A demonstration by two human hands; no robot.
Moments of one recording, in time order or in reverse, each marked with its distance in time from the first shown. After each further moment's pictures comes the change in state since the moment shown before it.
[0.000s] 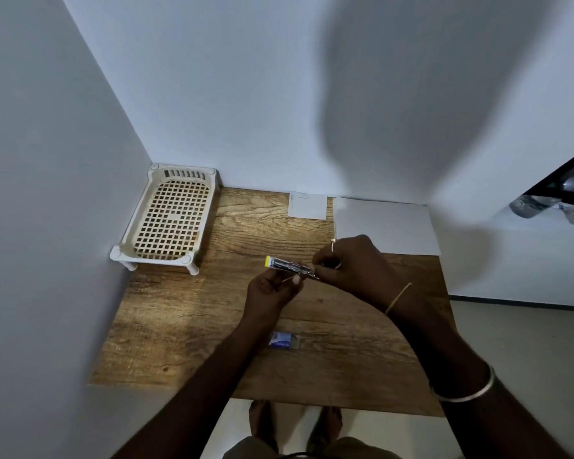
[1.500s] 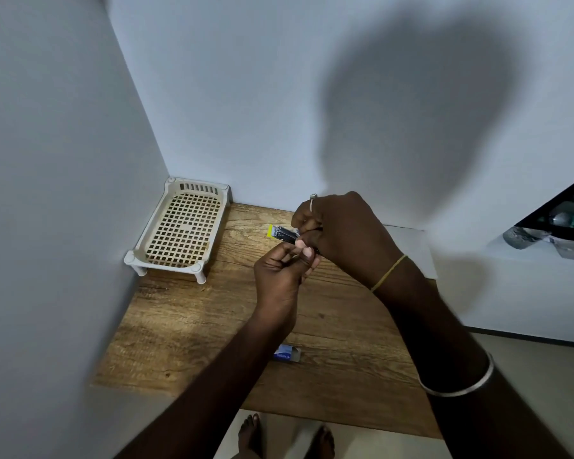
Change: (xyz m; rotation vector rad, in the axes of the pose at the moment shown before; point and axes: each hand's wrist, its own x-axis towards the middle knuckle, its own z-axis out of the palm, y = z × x) left_hand -0.011 0.096 0.052 -0.360 0.127 0.159; right_hand 0.031 -0.100 -0.075 -0.046 0.081 0.065
